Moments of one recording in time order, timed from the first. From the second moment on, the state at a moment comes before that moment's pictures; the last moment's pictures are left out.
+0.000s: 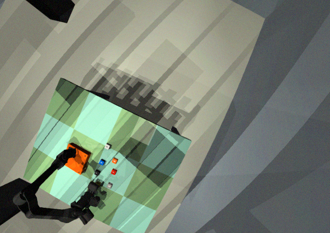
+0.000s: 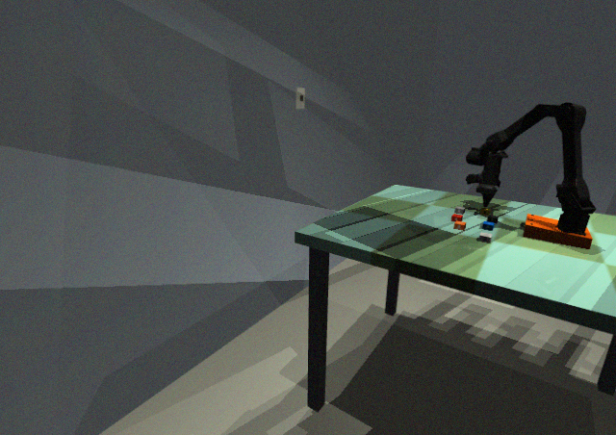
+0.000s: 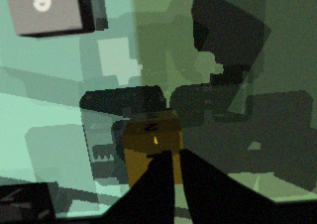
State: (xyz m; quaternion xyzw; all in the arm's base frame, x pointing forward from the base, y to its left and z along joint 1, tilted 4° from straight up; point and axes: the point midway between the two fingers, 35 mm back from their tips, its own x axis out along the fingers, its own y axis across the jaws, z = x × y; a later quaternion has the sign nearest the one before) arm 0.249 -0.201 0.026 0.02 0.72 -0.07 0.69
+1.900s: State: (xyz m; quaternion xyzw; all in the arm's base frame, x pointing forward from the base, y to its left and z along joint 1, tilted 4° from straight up) arm 0.245 0.005 0.108 0.03 0.71 -0.06 0.70
